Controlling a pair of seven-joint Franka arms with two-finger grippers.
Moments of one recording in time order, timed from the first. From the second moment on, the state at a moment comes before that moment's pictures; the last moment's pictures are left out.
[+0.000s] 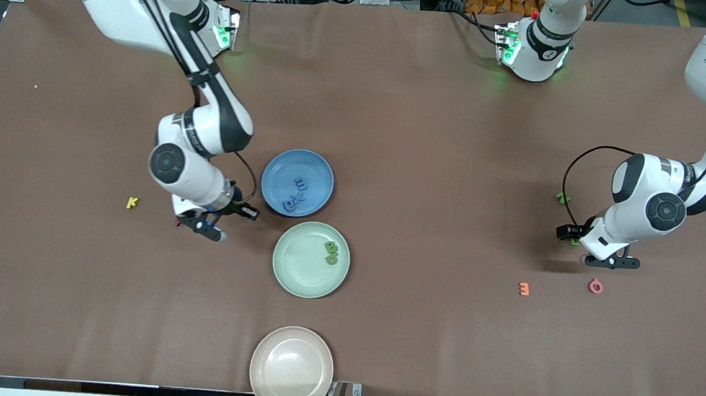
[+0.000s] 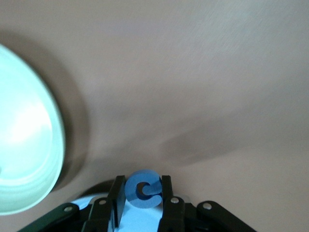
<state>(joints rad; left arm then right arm) 0.55 0.59 -0.45 -2.02 0.51 2.42 -0.24 0.30 0.50 0.09 -1.93 0.17 2.42 0.70</state>
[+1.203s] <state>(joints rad) 0.37 0.62 -0.55 -1.88 0.49 2.44 -0.62 0.52 0.52 0.11 -1.98 0.17 2.45 0.95</state>
